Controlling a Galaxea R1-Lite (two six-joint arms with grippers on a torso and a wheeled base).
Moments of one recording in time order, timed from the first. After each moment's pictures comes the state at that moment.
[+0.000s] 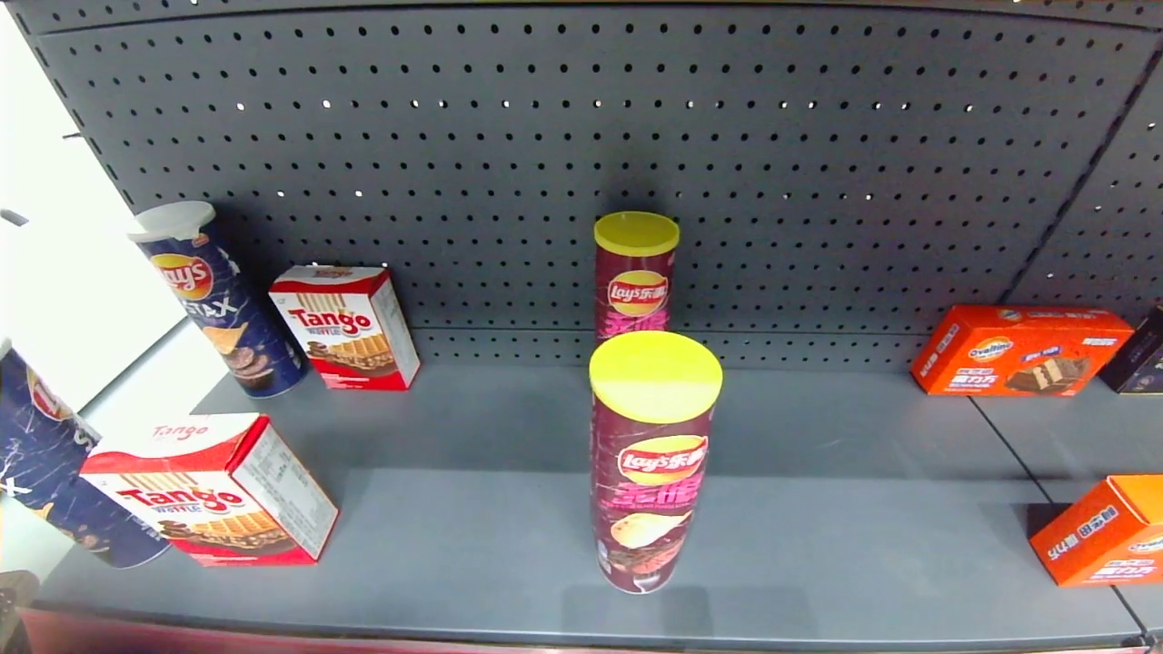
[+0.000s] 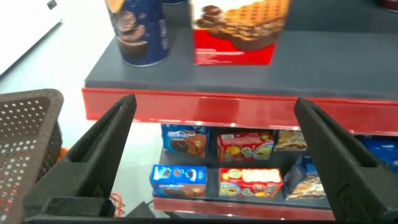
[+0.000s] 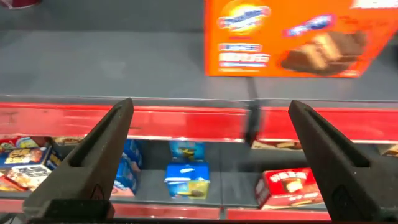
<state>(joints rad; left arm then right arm) 0.00 0.00 0.00 -0.01 0.04 -0.02 0.00 0.00 0.00 0.00 0.00 0.00</state>
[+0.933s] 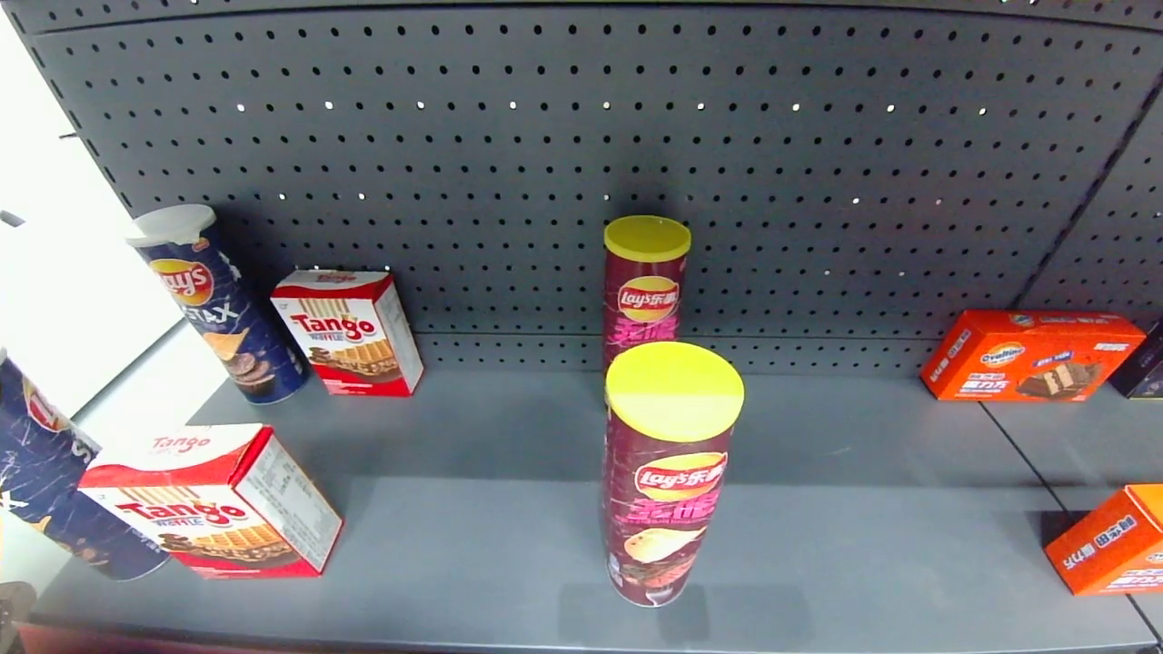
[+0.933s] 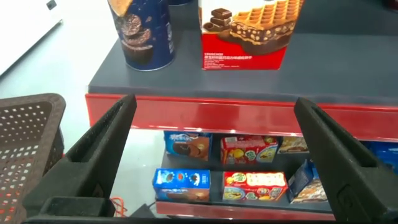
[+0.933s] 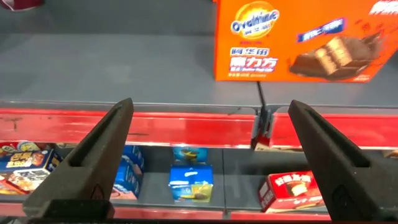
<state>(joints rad) 0.00 0.00 0.00 -0.01 0.04 -0.02 0.00 0.00 0.00 0.00 0.00 0.00</state>
